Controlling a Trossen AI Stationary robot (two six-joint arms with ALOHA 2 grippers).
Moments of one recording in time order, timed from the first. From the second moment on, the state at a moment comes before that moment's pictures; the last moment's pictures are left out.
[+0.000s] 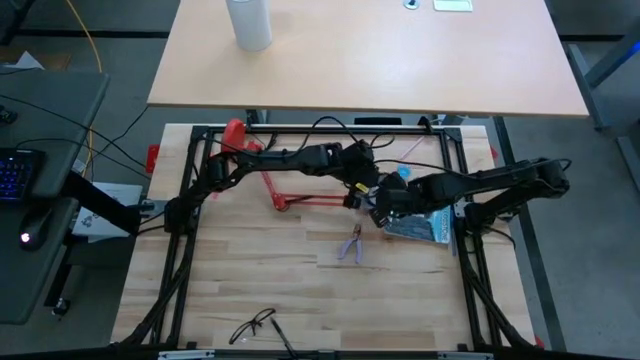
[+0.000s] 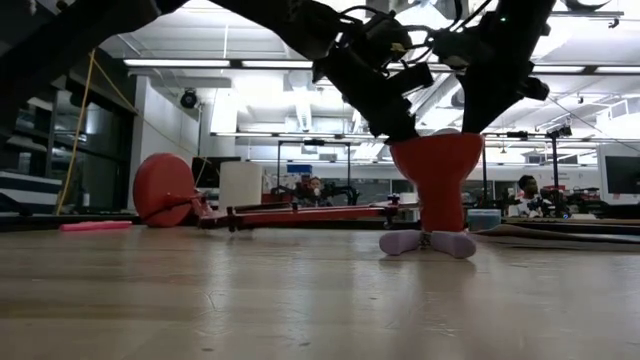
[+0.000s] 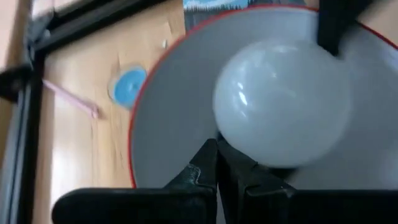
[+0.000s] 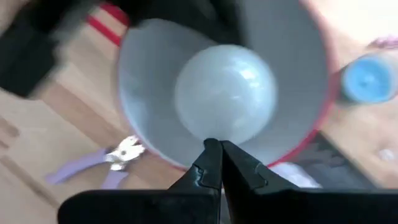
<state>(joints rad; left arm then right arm) 0.19 2.28 1.95 -0.49 0.12 0.53 0.08 1.36 1.03 -0.95 0.39 0.98</state>
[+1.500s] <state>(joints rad) 0.17 2.21 1.95 -0.52 0.25 0.71 0.23 1.37 1.03 -0.65 0.27 0.94</state>
